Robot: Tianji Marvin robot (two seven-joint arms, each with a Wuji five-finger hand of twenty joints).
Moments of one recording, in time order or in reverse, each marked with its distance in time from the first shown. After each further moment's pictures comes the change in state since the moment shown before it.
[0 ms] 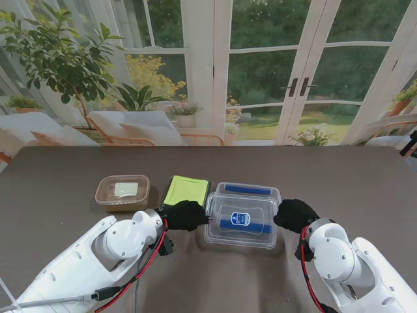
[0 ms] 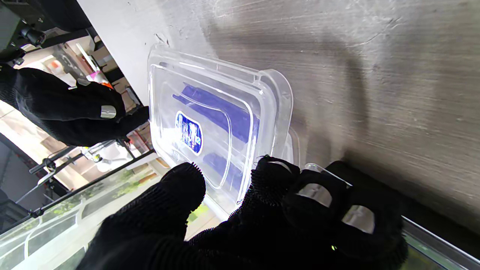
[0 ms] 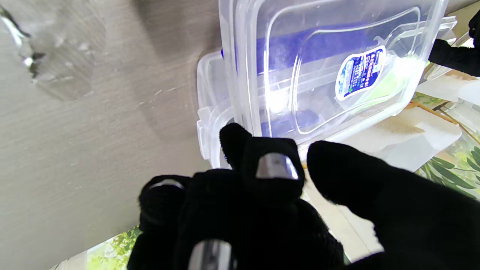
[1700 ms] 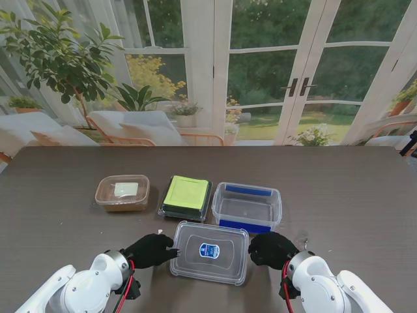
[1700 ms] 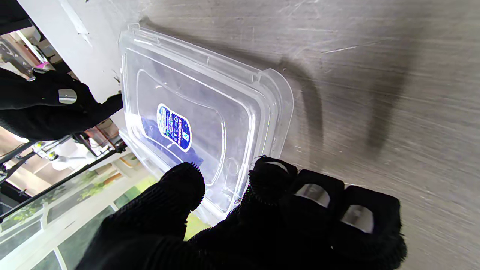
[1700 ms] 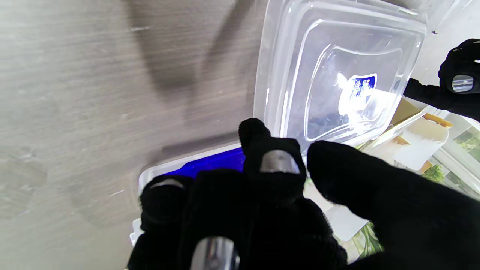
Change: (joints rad) left arm 0.478 0.042 -0.331 -0.298 0.252 0.011 -0.010; right arm -0.161 0.012 -0.080 -0.111 -0.049 -0.086 0.019; left_hand -0.004 0.000 -0.001 0.000 0.001 -0.029 -0.020 -0.017 -0.014 -0.014 0.018 0.000 0.001 -0.015 0.013 -0.012 0.009 -0.019 0.008 -0.024; right_hand 0.000 0.000 0.000 0.000 -0.002 -0.158 -0.067 -0.018 -0.039 -0.029 0.004 0.001 -0.011 -0.030 -0.008 0.009 0.000 -0.012 0.000 0.000
